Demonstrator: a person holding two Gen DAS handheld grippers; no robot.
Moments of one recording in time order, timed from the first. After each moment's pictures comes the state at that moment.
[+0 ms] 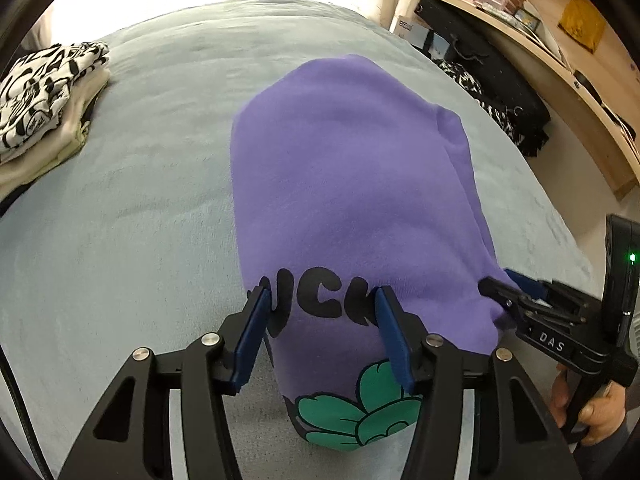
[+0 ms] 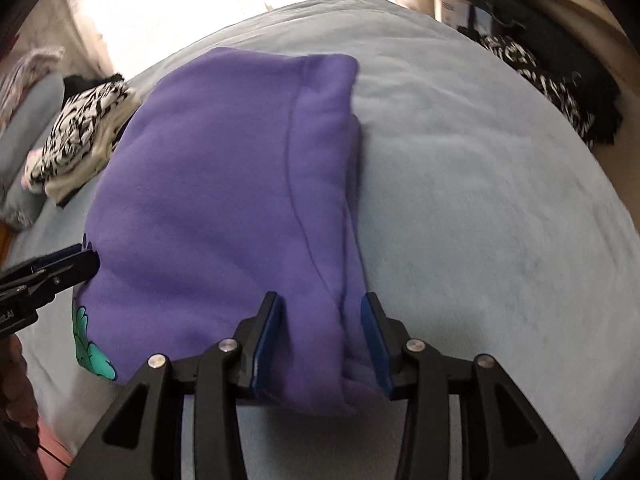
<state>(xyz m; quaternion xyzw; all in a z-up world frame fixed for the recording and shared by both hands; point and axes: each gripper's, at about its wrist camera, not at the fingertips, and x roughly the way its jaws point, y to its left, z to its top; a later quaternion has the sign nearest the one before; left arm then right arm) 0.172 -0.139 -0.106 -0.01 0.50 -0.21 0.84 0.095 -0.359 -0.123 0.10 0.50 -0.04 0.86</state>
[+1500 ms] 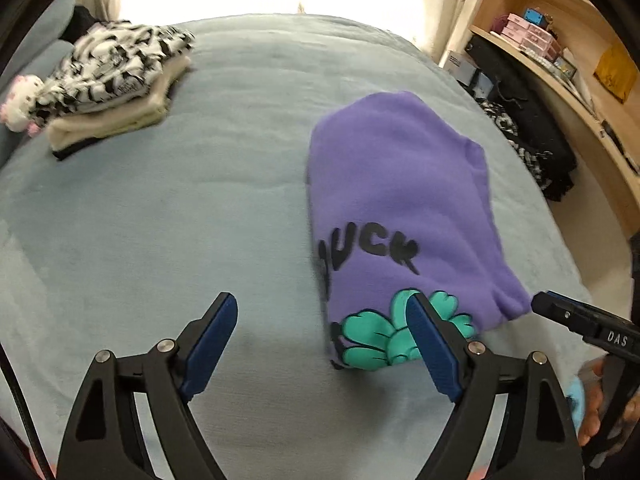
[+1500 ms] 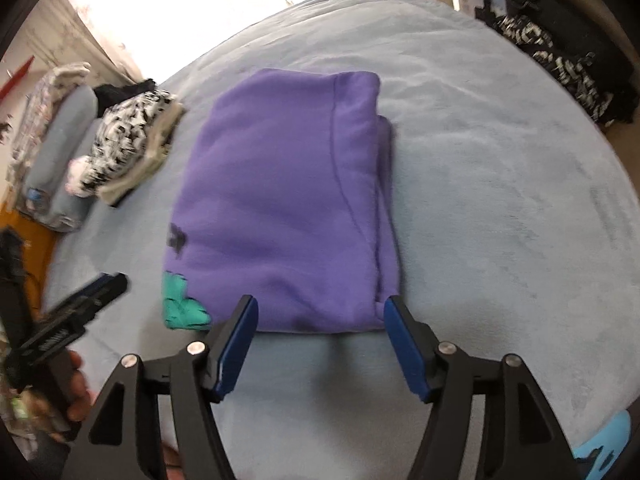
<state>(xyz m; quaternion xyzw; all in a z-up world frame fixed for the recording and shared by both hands) 0.124 -0.082 -0.075 -0.07 0.49 -0.14 0.86 0.066 -0.360 -0.063 0.17 0.52 0.04 0.84</state>
